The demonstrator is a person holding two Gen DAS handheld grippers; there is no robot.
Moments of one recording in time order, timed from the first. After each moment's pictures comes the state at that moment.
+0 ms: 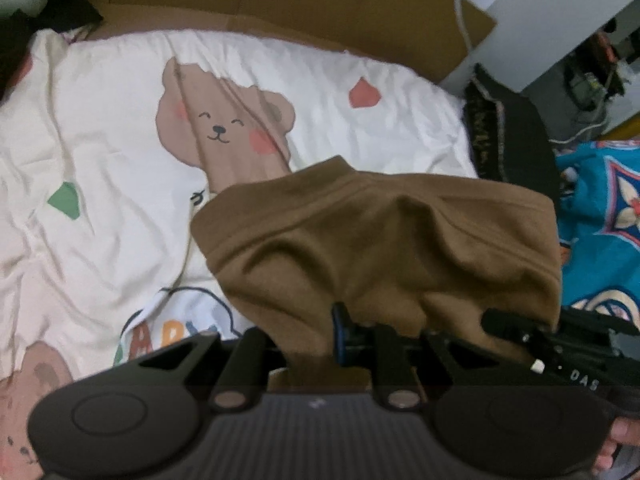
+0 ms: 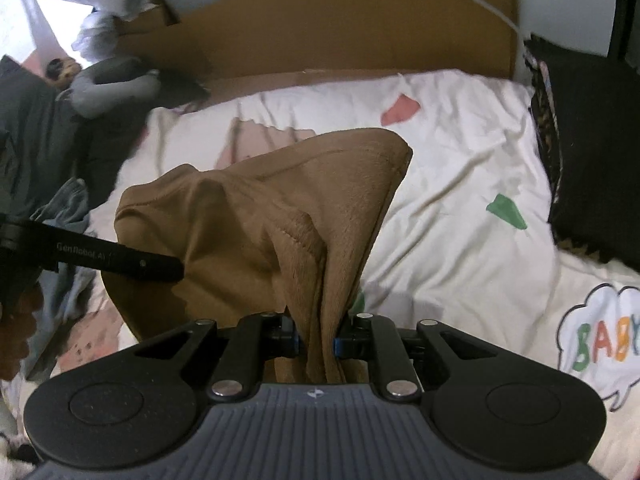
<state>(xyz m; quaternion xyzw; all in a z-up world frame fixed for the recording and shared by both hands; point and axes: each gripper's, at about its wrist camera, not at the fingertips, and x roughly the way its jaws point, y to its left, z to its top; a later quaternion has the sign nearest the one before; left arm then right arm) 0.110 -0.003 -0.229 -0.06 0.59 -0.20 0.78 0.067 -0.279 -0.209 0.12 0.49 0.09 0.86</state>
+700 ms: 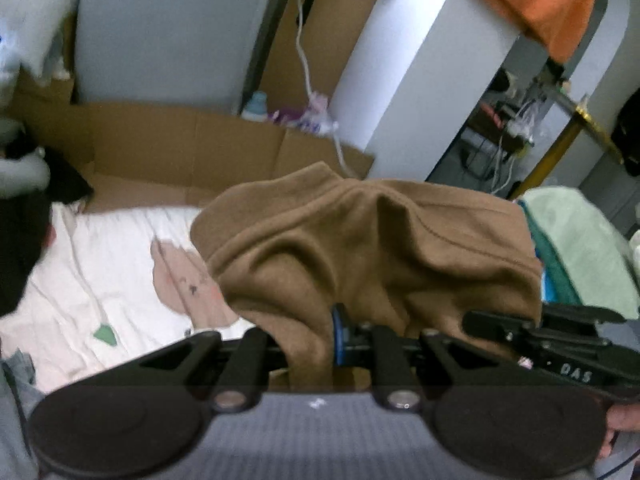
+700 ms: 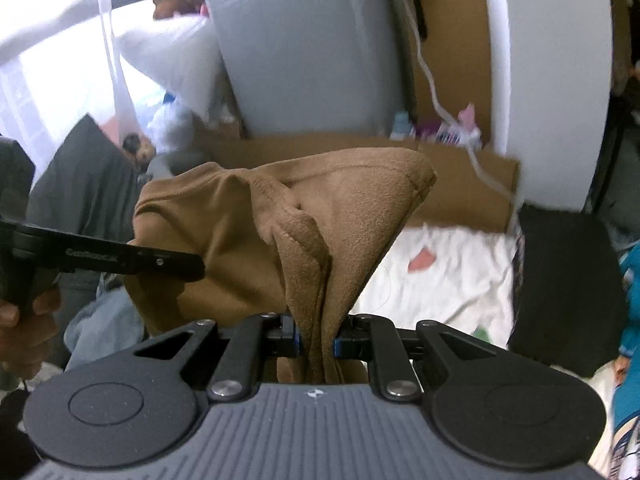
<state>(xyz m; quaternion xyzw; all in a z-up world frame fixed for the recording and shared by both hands) 0.047 0.008 -0.002 -0.05 0.42 -0.26 0.86 0.001 -0.251 0.016 0.08 0.35 0.10 0.93</state>
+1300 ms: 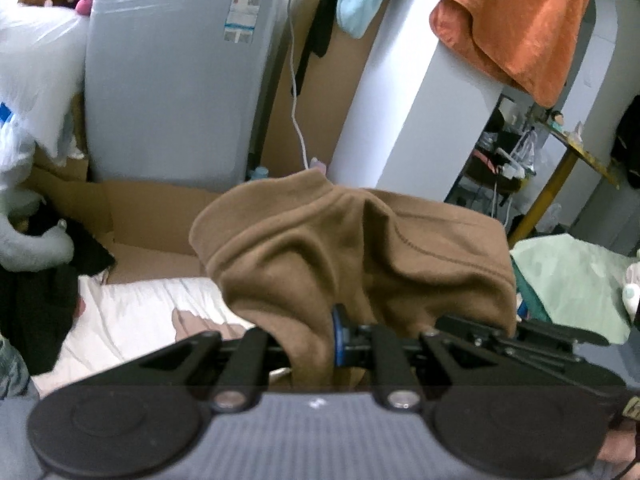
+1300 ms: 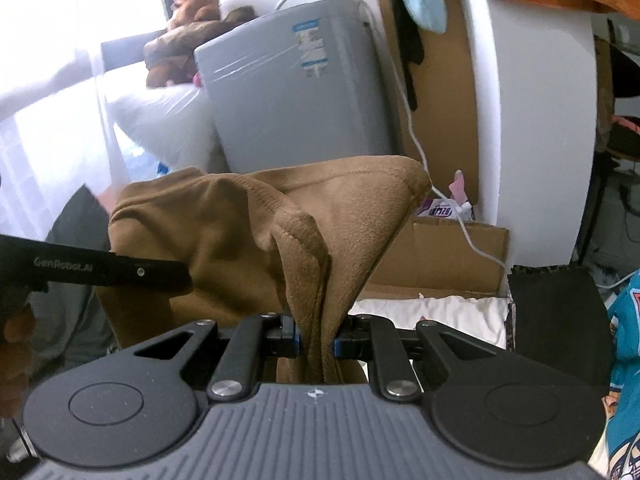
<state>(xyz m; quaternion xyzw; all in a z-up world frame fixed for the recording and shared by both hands) 0.062 -0.012 0.090 -0.04 0.37 -0.24 0.89 0.025 -0.235 0.094 0.11 0.28 0.07 0.95</state>
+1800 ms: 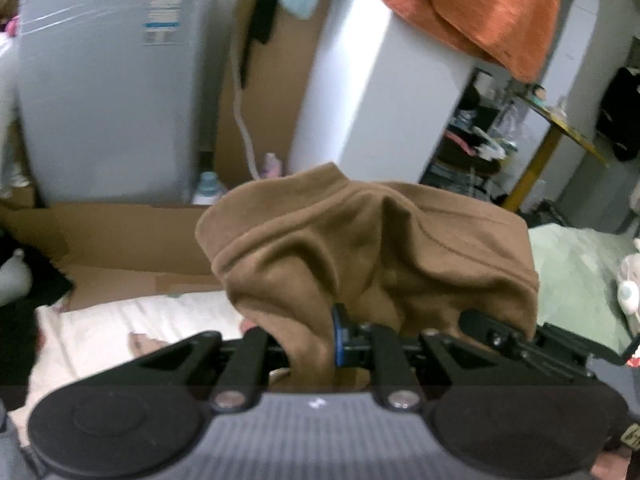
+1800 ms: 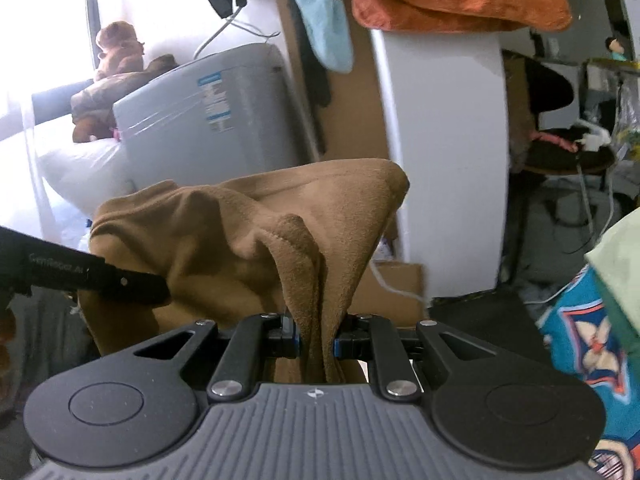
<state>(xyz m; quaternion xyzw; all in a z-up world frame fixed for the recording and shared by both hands) 0.107 -0.126 0.093 -0.01 0.39 -0.28 0.88 0.018 -0.321 0.095 0.11 0.23 -0.04 0.96</state>
